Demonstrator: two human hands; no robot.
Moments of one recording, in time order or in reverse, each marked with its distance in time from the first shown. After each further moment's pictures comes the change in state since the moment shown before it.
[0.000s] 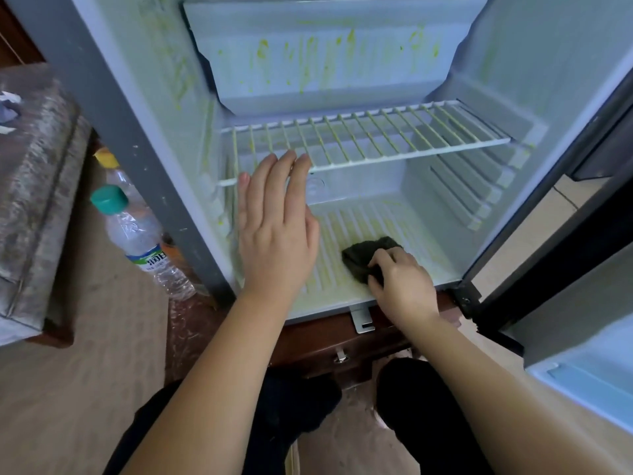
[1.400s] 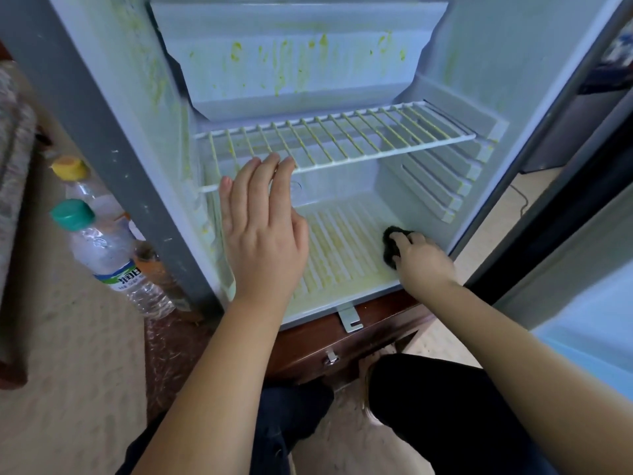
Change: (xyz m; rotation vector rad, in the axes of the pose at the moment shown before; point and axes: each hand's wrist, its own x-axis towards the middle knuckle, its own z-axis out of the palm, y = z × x) left_hand 0.003 0.002 0.001 -0.109 0.028 -0.046; right_hand 0.023 0.050 -0.022 -0.367 -0.218 0.177
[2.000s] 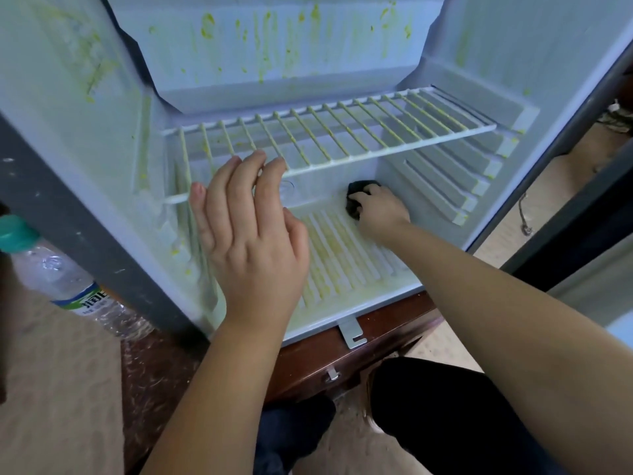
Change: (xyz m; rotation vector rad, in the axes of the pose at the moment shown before) left_hand -0.002 0.003 0.014 0.078 0.075 -0.013; right_hand 0.121 -0.039 -0.002 0.062 -0.013 -0.058
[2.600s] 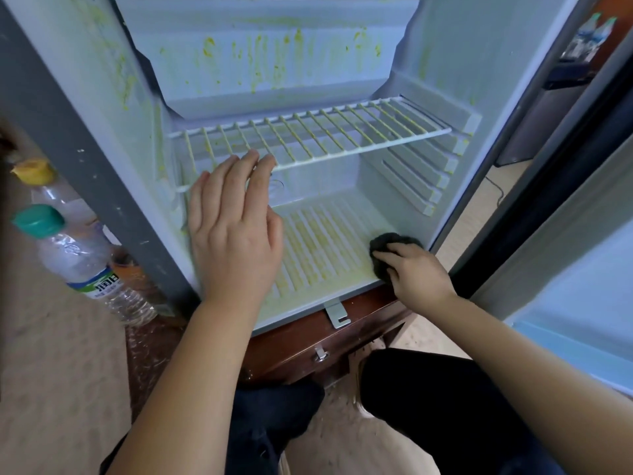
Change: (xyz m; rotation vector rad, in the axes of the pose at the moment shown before) left_hand 0.009 -0.014 -0.027 -0.064 -0.116 0.095; right_hand -0.152 0.054 0.023 0.132 0.171 -0.129
